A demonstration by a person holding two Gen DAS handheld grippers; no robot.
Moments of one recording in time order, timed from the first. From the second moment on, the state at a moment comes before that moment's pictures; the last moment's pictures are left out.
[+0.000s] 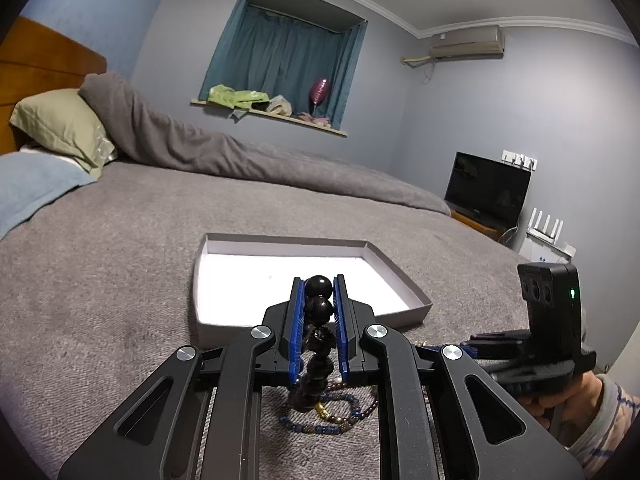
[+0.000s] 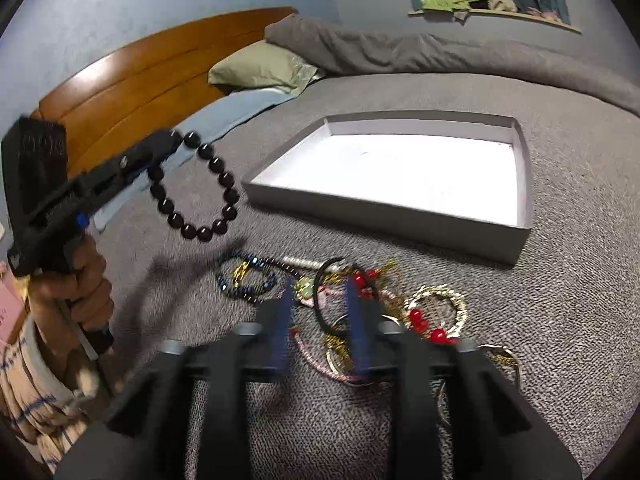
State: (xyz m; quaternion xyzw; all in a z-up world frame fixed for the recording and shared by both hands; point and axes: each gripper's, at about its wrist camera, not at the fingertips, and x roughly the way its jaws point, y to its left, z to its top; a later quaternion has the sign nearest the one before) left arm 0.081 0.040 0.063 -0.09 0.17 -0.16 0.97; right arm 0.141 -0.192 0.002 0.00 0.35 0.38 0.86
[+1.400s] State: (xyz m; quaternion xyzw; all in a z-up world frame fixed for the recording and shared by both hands) left arm 0.145 0.050 0.079 -0.14 0.13 -0.18 0.97; right arm 0.197 -0.193 0.051 -0.02 0.23 0.30 0.93
